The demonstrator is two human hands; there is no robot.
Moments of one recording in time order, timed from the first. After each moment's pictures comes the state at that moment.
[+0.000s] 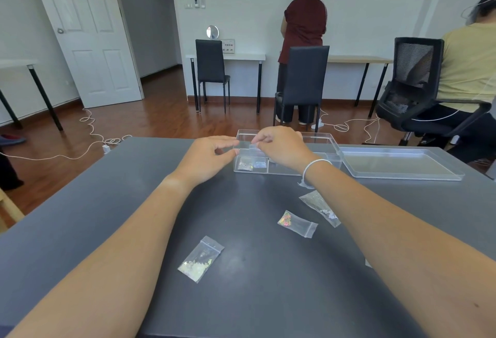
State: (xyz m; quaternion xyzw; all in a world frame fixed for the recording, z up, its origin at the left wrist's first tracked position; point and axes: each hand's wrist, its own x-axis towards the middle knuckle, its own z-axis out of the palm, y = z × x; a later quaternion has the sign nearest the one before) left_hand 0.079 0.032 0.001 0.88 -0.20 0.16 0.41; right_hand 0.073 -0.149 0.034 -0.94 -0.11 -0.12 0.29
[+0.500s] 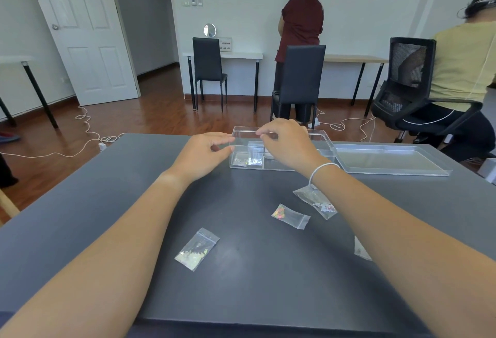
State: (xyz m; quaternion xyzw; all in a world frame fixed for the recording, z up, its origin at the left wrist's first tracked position) left_hand 0.074 0.033 0.001 0.88 -0.20 0.16 0.40; right_hand 0.051 -0.161 0.038 -0.93 -0.13 -0.20 0.26
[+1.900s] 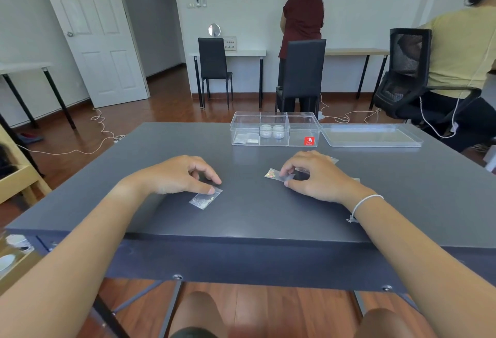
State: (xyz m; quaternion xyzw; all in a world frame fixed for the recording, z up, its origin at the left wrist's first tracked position) left_hand -0.066 0.070 0.021 0.93 -0.20 -0.12 0.29; right_hand -0.078 -0.219 -0.003 -0.93 -0.21 -0.08 0.28
